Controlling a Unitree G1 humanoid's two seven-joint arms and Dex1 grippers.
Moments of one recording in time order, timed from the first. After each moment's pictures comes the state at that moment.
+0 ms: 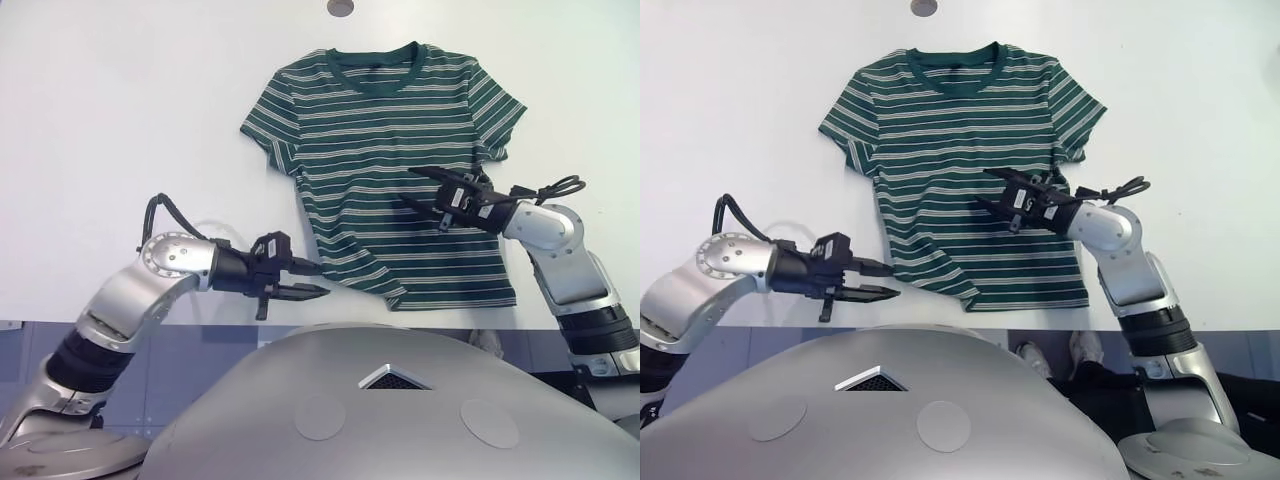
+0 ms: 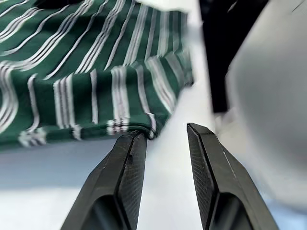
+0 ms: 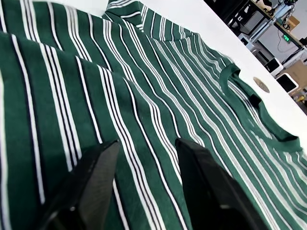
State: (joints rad) left arm 0.22 0.83 -0.31 -0.58 -0.61 0.56 -1.06; right arm 0.12 -0.66 0.24 -0.15 -0.01 -0.11 0.75
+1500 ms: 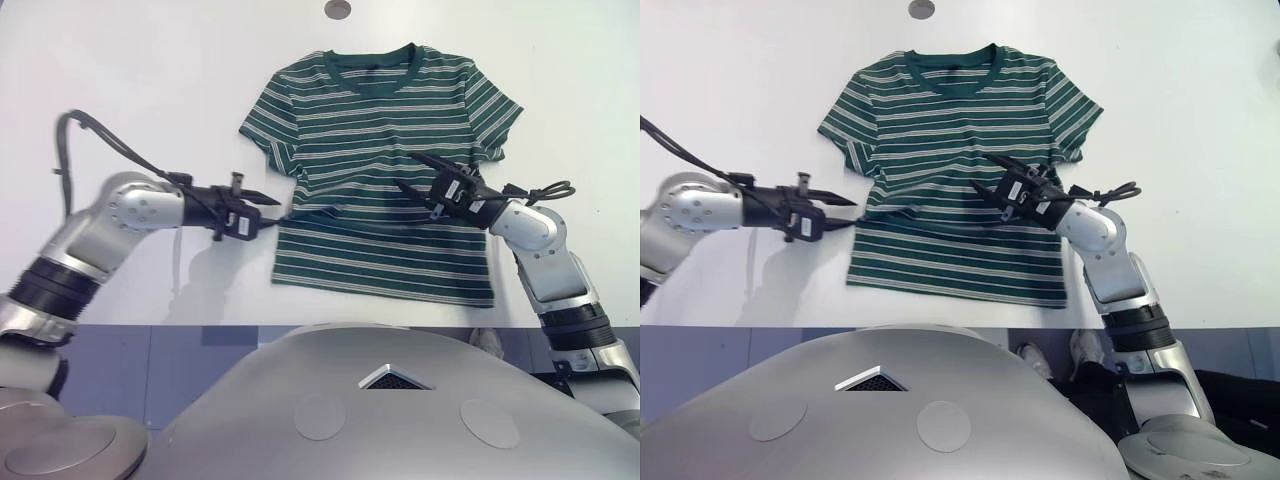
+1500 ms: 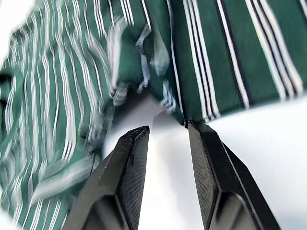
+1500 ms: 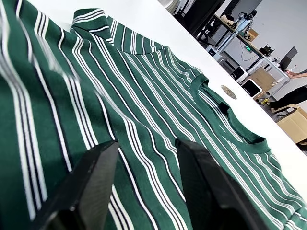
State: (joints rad) left arm -0.11 1.09 -0.50 -0.02 0.09 -0.40 -0.95; right arm 0.12 -0.56 0.23 -0.10 -0.05 -0.16 0.62
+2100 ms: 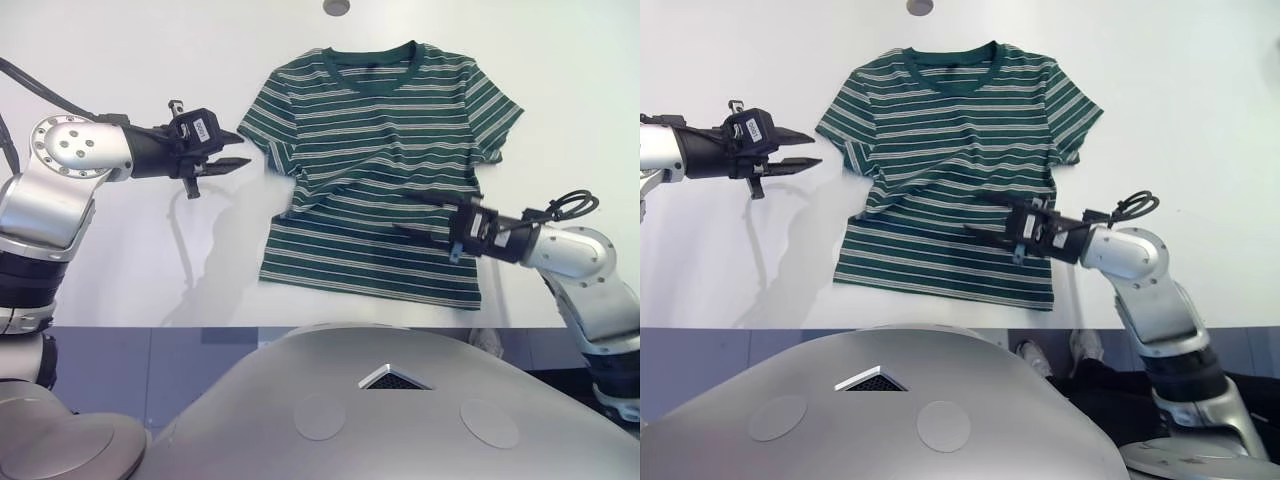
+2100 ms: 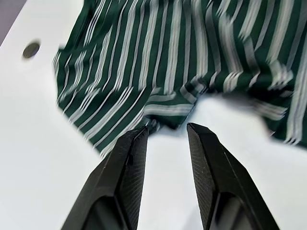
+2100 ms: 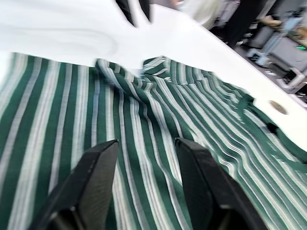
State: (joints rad) left arm -0.17 0.99 -0.24 -0.21 -0.24 0.32 -0.91; right arm 0.36 -0.81 0.17 -0.49 0.19 0.06 0.92
